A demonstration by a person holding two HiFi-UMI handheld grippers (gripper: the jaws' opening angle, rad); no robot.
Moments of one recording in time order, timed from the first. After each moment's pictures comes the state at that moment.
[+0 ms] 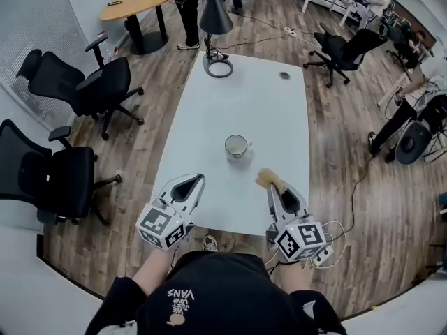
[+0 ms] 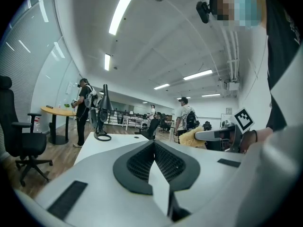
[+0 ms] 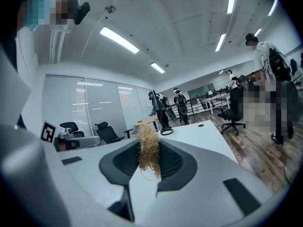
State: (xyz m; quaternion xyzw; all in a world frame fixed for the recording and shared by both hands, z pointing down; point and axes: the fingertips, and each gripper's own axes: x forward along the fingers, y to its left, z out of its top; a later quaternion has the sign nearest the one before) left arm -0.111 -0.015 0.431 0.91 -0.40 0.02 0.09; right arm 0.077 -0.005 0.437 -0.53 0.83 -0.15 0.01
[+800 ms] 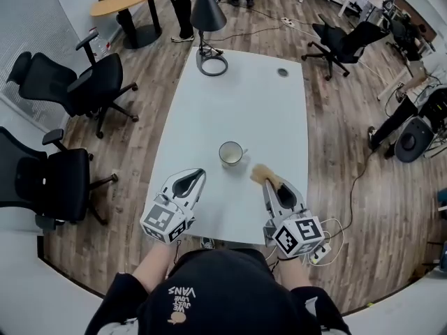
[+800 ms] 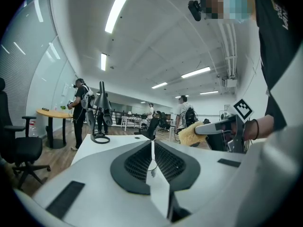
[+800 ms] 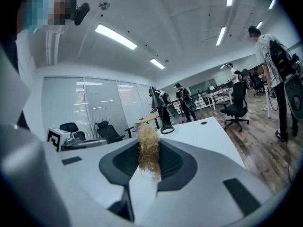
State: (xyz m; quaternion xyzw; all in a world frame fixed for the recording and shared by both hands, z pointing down) left arm -0.089 -0.080 0.450 0.92 -0.39 0.03 0.07; right arm 0.083 -0.065 0.444 -0.52 0.84 -0.18 0.00
